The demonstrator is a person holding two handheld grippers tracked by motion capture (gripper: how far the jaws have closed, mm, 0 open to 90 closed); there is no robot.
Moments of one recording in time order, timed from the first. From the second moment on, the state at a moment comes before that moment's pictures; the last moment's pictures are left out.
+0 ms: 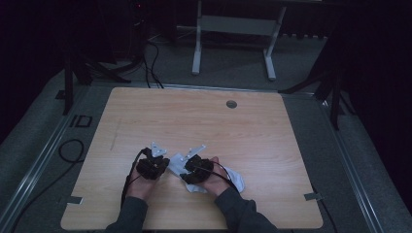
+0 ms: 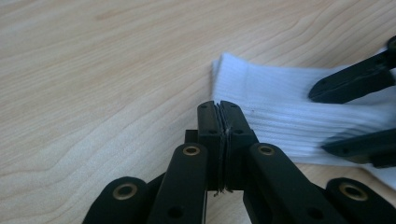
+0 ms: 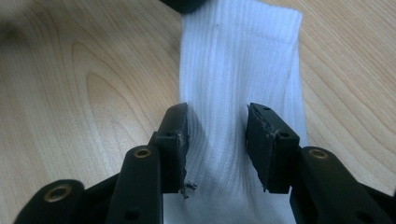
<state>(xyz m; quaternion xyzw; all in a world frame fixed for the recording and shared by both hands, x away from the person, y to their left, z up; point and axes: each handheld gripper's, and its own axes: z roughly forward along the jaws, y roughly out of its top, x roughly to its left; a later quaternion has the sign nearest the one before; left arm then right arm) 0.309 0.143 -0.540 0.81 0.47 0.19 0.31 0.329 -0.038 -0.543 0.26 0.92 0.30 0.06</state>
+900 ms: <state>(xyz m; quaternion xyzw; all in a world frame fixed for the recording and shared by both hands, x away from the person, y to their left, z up) 0.299 0.133 -0.522 0.80 0.41 0.24 0.36 0.329 -0.039 -0.545 0.25 0.92 0.30 0.06</state>
